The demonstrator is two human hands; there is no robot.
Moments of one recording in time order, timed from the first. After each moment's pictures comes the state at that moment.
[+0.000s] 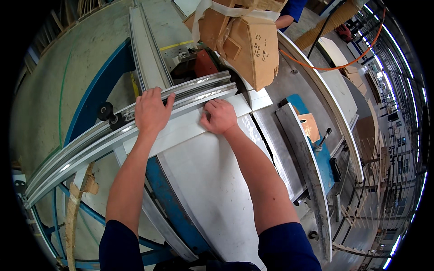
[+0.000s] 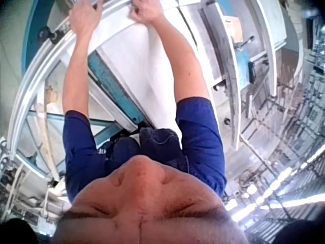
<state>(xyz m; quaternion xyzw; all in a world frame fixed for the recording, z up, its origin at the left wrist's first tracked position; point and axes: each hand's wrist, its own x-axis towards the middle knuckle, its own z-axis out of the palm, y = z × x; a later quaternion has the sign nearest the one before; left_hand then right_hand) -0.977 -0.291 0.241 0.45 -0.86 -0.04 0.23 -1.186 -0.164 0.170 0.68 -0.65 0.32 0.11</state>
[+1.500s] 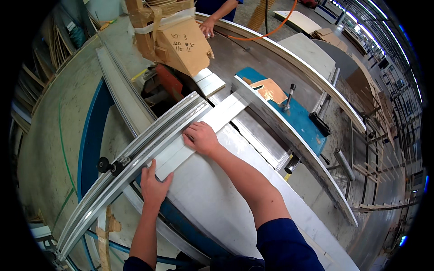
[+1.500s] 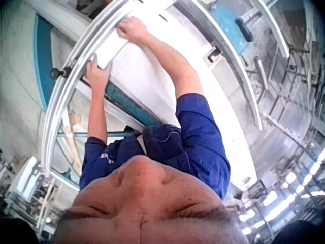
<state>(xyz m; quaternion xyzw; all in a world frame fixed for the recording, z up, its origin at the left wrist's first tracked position) -0.873 -0.067 0.203 0.37 -0.88 -0.21 0.23 -1.148 -0.009 0.176 0.61 -0.68 0.40 0.08</state>
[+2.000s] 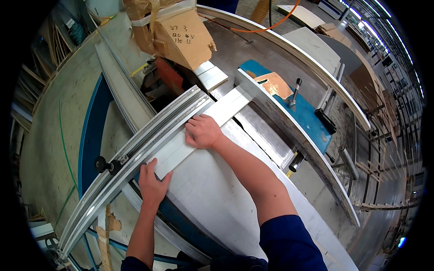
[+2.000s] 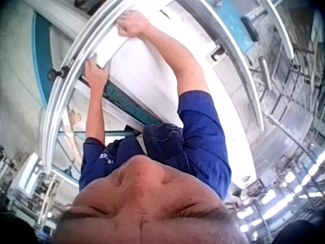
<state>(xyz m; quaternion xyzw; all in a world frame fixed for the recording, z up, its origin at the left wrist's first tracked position) -0.873 -0.071 0.206 0.34 -0.89 -0.21 0.23 -1.166 -0.015 0.176 0.68 -0.64 0.33 0.14</state>
